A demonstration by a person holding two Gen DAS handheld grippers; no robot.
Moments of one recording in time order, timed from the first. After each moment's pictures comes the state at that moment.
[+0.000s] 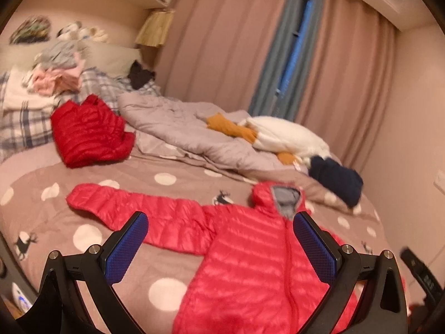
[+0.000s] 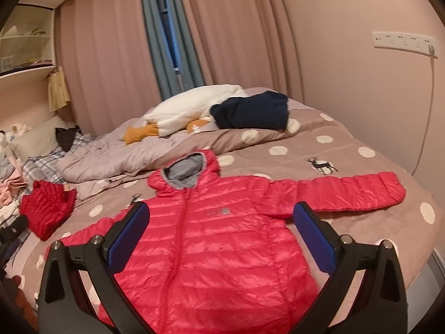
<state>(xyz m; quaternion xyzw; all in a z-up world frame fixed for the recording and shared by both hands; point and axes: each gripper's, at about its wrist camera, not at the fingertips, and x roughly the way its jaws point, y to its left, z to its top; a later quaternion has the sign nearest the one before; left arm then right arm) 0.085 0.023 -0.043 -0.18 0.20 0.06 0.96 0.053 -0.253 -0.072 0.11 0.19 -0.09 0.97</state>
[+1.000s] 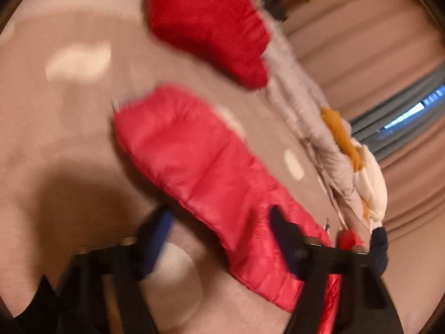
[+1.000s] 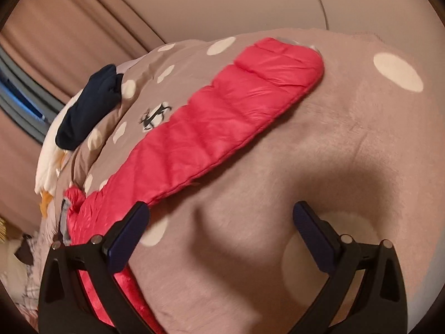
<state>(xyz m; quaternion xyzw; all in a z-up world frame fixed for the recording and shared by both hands) 0.181 0.254 -0.235 -0.48 0.32 0.16 0.80 0.069 -0.509 -0.223 0.41 0.26 -0.28 0.83</state>
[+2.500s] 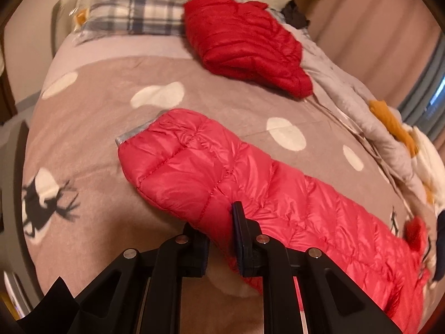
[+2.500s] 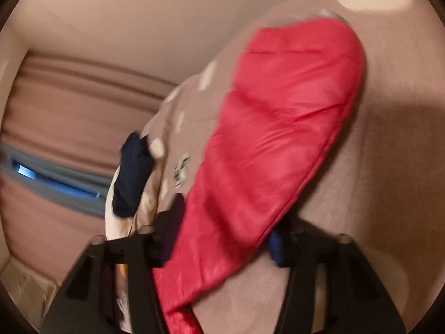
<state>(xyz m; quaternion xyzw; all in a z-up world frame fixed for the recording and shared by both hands) 0.141 0.229 -0.209 -0.31 0.33 0.32 0.83 0.036 -0.555 -0.253 0.59 0.10 -0.21 0.77</state>
